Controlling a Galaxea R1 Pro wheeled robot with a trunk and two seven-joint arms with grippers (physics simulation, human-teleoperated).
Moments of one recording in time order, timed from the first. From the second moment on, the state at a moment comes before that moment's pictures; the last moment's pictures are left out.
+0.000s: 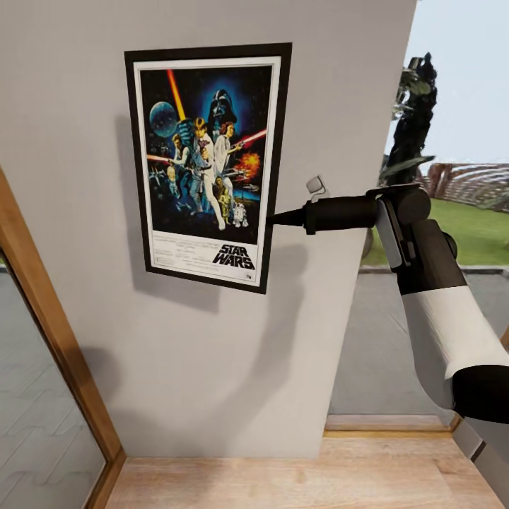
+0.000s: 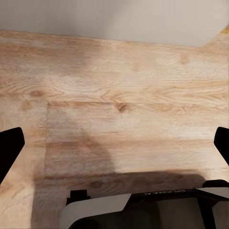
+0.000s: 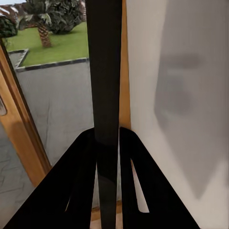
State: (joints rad) left arm 0.03 0.08 0.07 -0.61 0.09 -0.10 -0.29; right arm -1.29 -0.10 0.16 -1.20 -0.11 0.96 1.29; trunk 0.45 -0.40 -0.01
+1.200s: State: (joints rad) left arm 0.03 0.08 0.07 -0.61 0.09 -0.10 -0.29; right arm -1.29 -0.10 0.16 -1.20 -0.11 0.96 1.29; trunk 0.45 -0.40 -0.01
